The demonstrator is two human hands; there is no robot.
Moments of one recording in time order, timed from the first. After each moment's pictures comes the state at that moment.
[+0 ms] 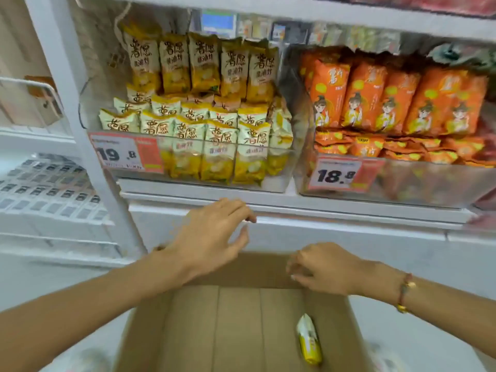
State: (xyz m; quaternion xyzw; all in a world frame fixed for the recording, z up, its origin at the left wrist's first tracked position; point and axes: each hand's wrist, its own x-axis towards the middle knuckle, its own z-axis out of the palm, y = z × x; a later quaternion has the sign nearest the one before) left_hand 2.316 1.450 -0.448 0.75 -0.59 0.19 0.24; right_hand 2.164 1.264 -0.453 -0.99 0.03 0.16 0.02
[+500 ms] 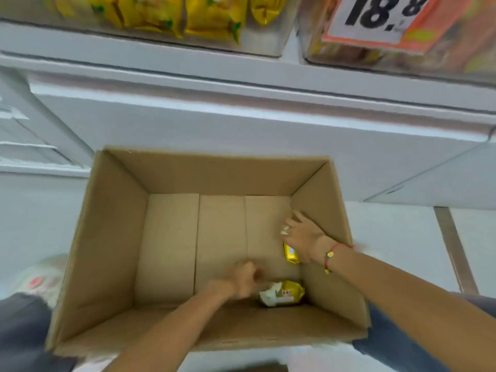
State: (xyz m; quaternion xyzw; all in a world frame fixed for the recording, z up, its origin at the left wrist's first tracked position) left_hand 2.171 1.428 -0.736 0.75 -0.38 -0.53 0.12; right_hand 2.121 1.249 -0.672 -0.89 -0.07 0.41 -0.18
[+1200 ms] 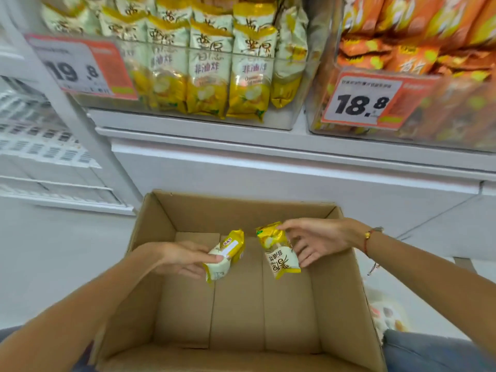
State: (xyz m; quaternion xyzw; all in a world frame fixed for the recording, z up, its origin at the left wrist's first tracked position) left_hand 2.329 1.497 -0.613 0.69 -0.18 -0.66 0.25; right_hand 2.178 1.225 -0.566 -0.61 0.29 0.44 0.59
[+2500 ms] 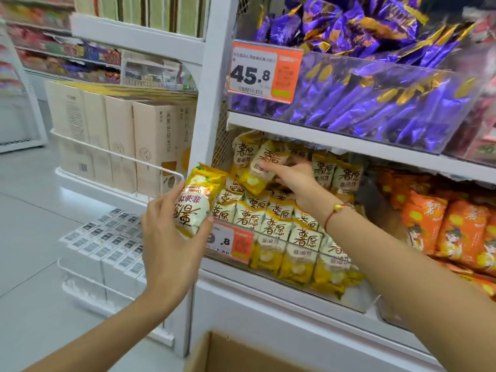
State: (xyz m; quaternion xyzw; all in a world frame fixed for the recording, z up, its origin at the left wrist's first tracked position) left_hand 2.407 1.547 -0.372 0.79 -0.12 0.27 0.54; right_hand 2.444 1.337 -0.281 -0.77 0.18 -0.22 0.57
